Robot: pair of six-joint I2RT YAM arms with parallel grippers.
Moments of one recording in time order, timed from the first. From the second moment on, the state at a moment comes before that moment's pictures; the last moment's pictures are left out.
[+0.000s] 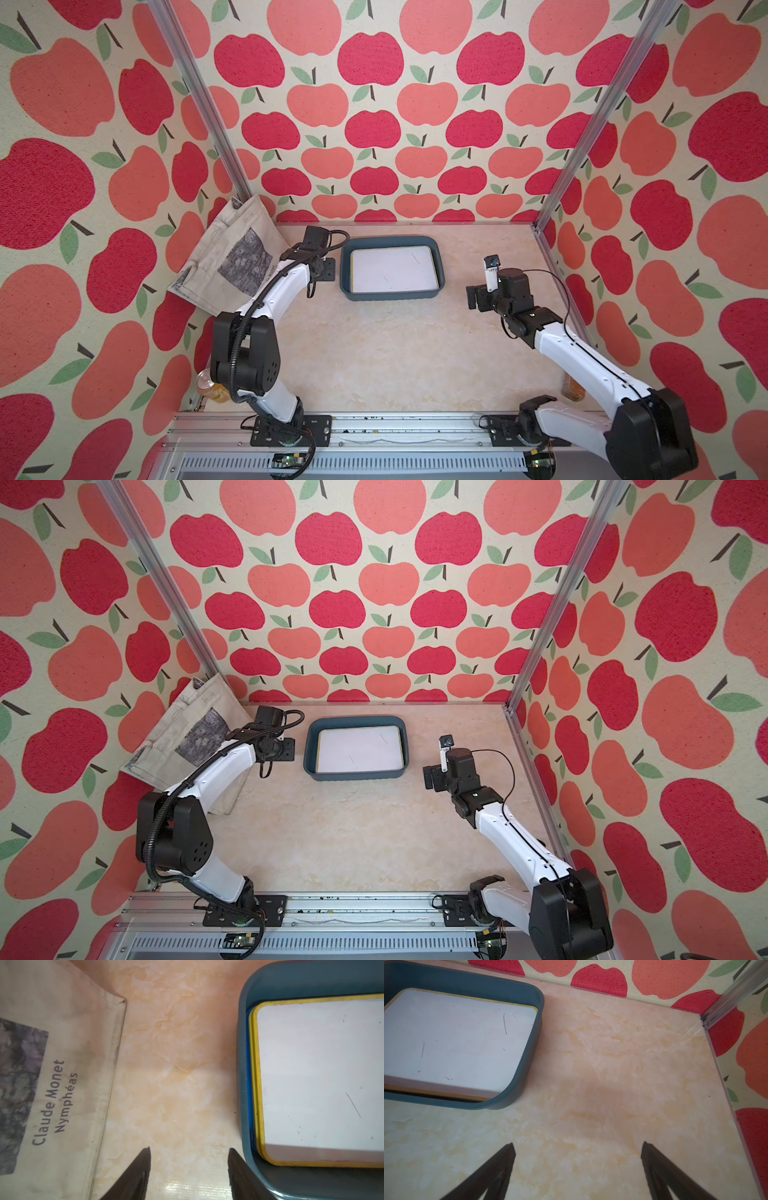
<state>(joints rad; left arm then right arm) -0.16 1.60 1.26 -0.66 -0.18 -0.16 0.40 1.14 0.67 -0.15 0.17 -0.01</state>
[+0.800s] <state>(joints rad) -0.01 1.41 0.91 -0.33 -0.22 -0.22 0.22 1.30 0.58 0.20 0.26 -0.04</state>
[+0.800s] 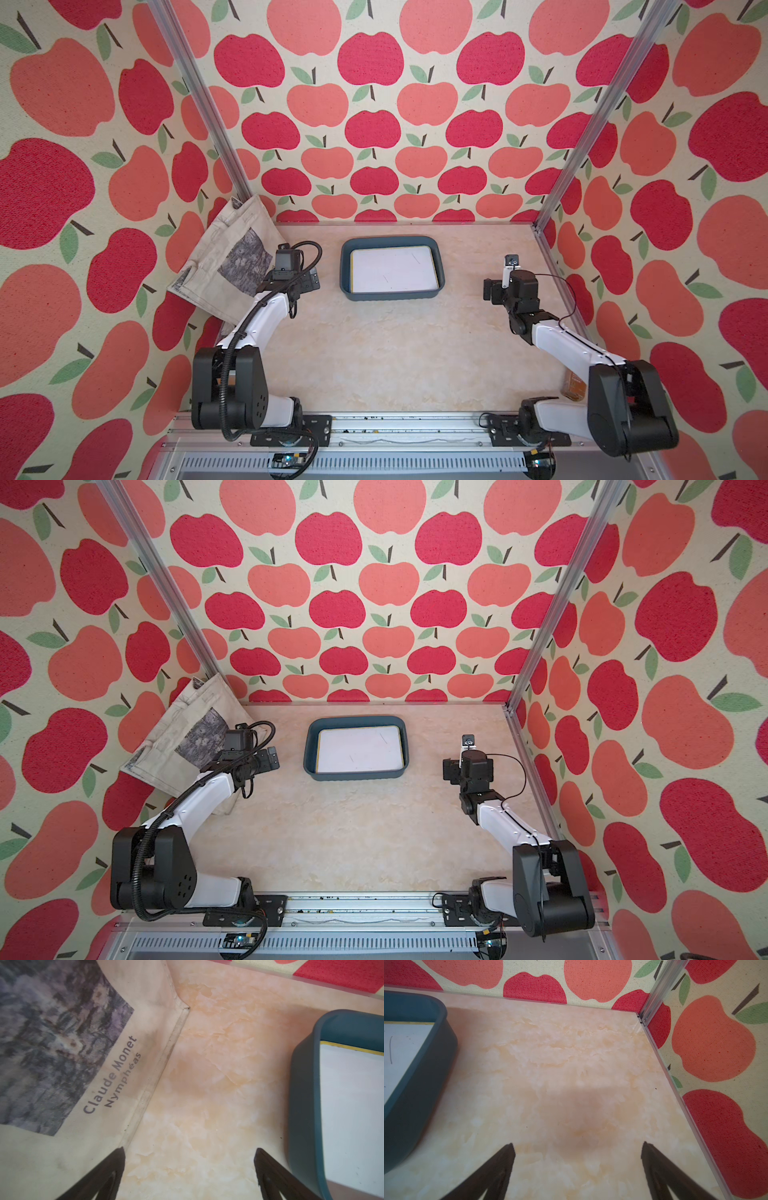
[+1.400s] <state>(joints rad) 0.00 1.37 0.63 0.16 -0.34 -0.10 0.18 1.44 0.48 0.51 0.29 -0.12</state>
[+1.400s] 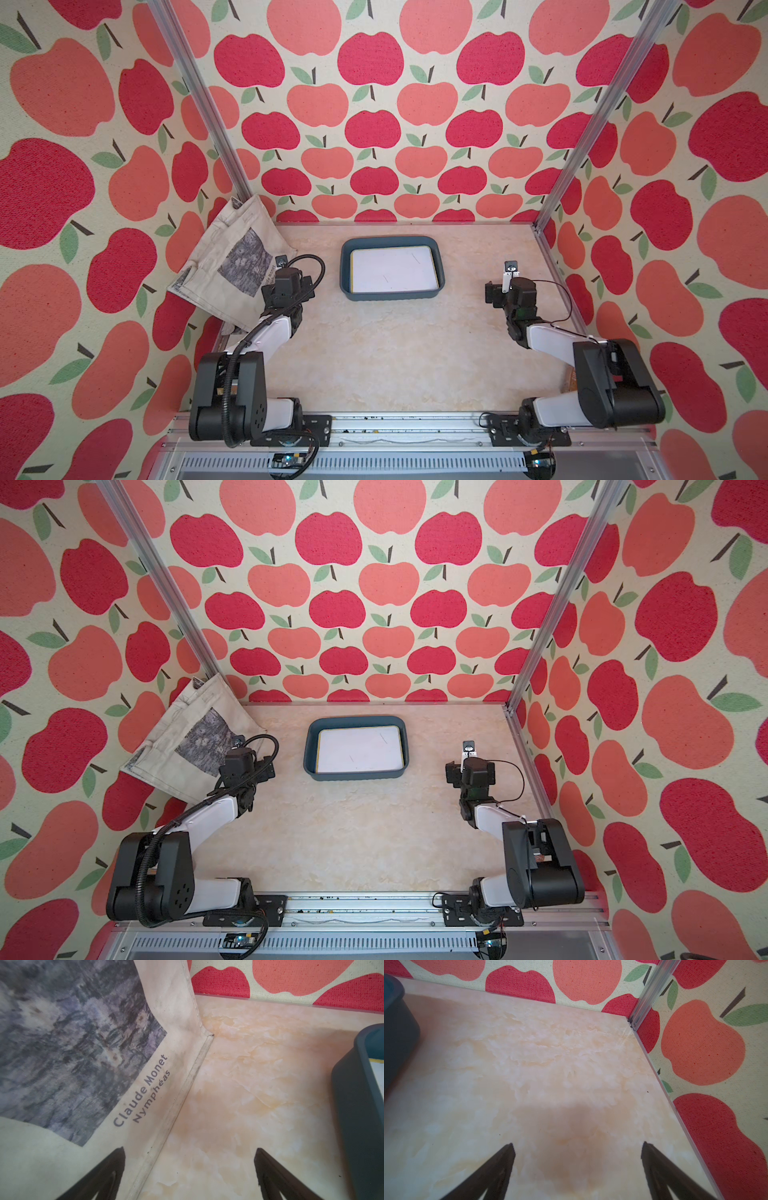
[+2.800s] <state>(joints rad) 0.03 1.57 0.35 0.79 -0.15 0.00 0.07 1.59 0.35 0.93 -0.02 -0.14</state>
